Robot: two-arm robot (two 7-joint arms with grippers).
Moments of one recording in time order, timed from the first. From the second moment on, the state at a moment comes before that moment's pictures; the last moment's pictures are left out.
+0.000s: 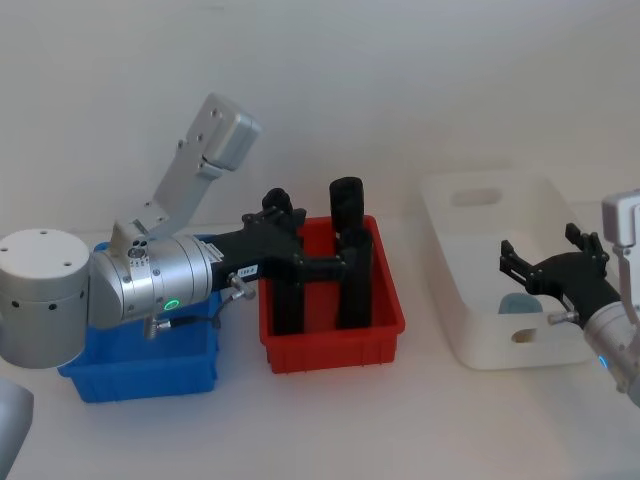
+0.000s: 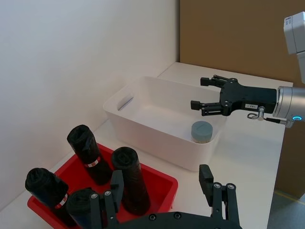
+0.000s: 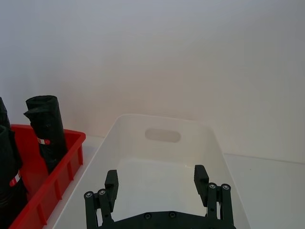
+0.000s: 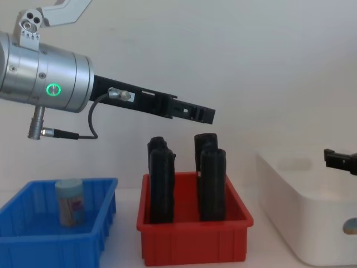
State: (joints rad) left arm -0.54 0.35 0.34 -1.54 -0.26 0.53 -0.67; right arm 0.30 0.26 -0.19 -1.34 0.17 0.04 0.05
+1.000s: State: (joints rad) left arm -0.48 0.36 0.36 -1.56 -0.25 0.43 -0.53; right arm 0.20 0.28 -0.20 -1.47 0.20 0.03 0.06
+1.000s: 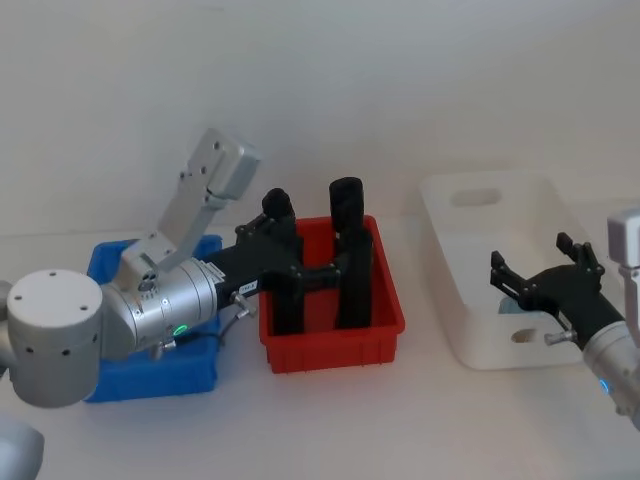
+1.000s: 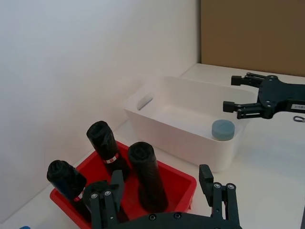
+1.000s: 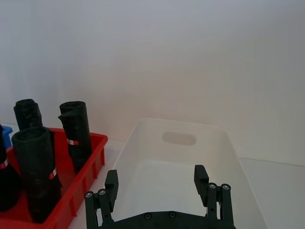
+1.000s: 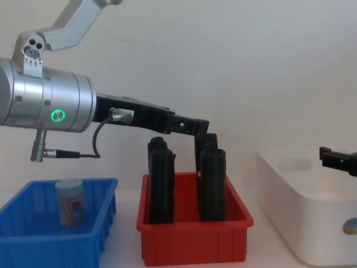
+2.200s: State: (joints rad) left arm -0.26 0.38 0.45 -1.62 -0.21 0.06 -0.07; right arm -0.01 0.34 -0.23 -1.77 0.29 0.03 0.07
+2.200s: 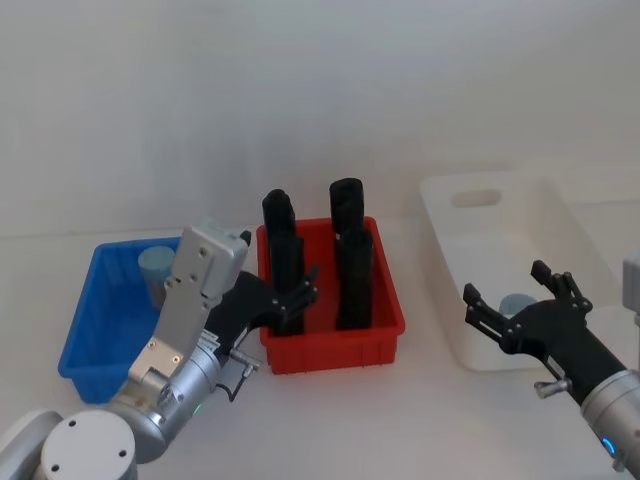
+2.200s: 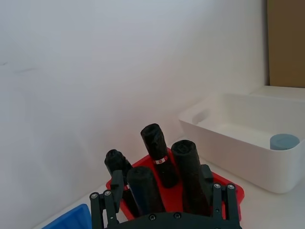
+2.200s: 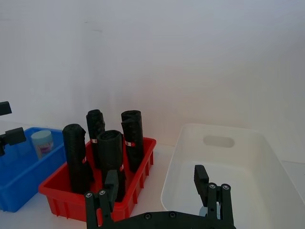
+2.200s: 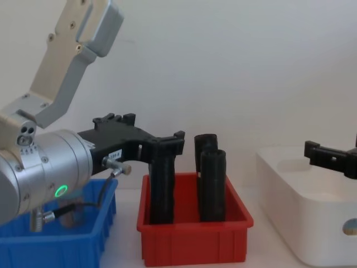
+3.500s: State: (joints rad) left arm -0.24 0.38 0.45 -1.63 -0.20 0.01 -0.01; right arm 0.04 0.32 -0.22 -1.69 0.25 0.03 0.12
